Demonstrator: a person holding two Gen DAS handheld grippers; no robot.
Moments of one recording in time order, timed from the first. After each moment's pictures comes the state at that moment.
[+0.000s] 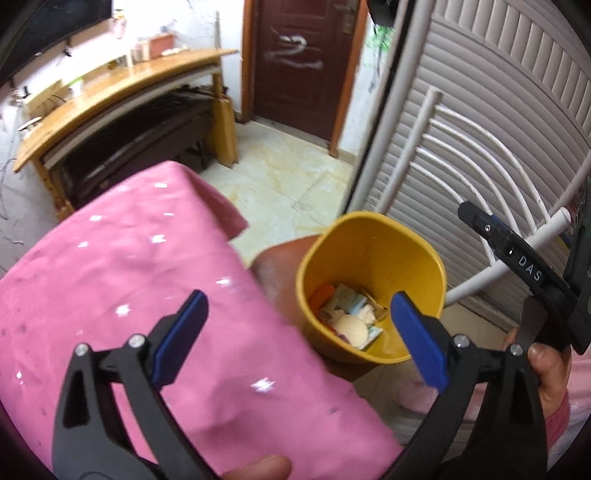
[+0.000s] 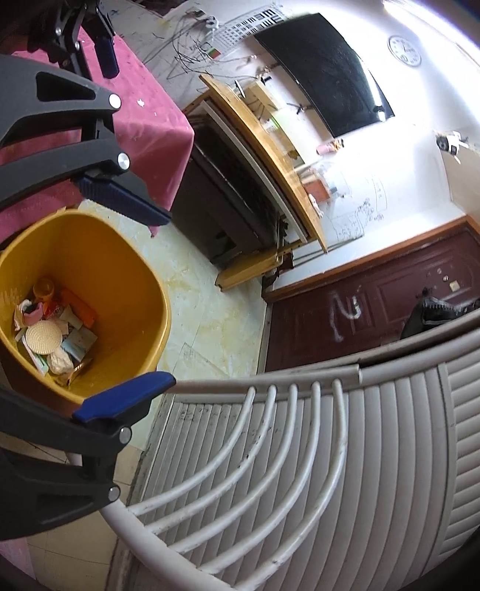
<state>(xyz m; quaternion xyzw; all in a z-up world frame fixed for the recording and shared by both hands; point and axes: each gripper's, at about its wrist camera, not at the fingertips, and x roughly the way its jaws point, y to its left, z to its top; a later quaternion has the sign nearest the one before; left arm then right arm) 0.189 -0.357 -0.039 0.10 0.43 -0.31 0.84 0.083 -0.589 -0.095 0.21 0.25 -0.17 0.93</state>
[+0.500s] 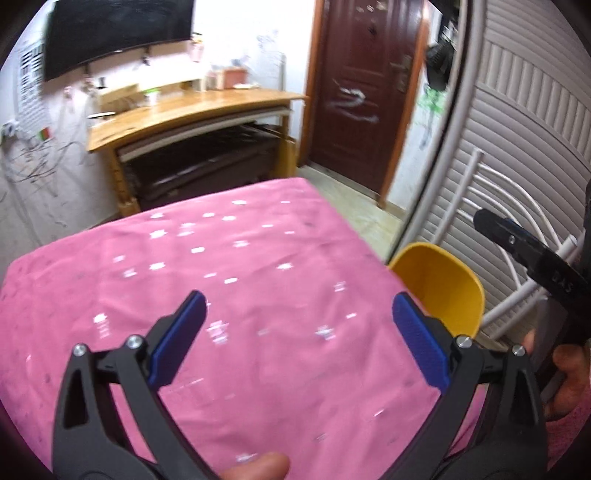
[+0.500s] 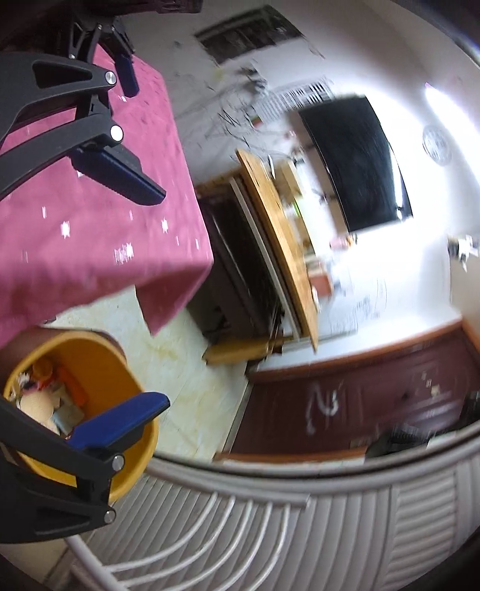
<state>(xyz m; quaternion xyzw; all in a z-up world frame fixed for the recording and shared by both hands) 0.162 -0.213 -0.020 0.04 0.36 -0.23 0.91 0.100 -0.456 -0.048 0.13 0.22 -0.02 0.97</state>
